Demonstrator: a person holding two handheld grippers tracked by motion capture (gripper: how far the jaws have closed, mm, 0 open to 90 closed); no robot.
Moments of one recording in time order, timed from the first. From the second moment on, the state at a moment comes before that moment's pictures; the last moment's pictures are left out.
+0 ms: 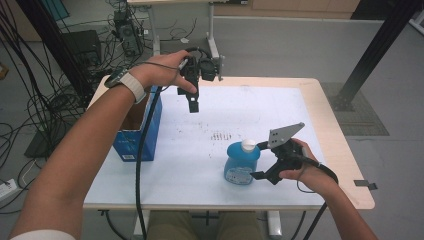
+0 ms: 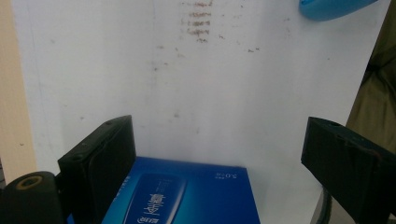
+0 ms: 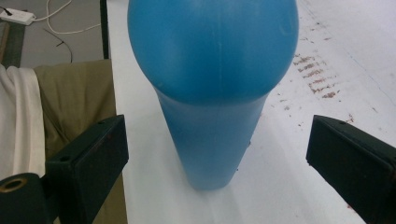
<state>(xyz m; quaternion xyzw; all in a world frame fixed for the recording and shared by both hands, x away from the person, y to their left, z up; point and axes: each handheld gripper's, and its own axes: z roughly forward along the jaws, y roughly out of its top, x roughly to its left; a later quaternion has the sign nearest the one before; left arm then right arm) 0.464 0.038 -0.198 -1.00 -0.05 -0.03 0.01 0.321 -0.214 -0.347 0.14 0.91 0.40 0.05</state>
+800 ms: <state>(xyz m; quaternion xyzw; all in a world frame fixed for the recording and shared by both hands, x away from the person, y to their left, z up) 0.464 0.039 -0.199 -1.00 -0.05 -0.03 0.01 0.321 -0.214 -0.347 0.14 0.90 0.40 0.05</state>
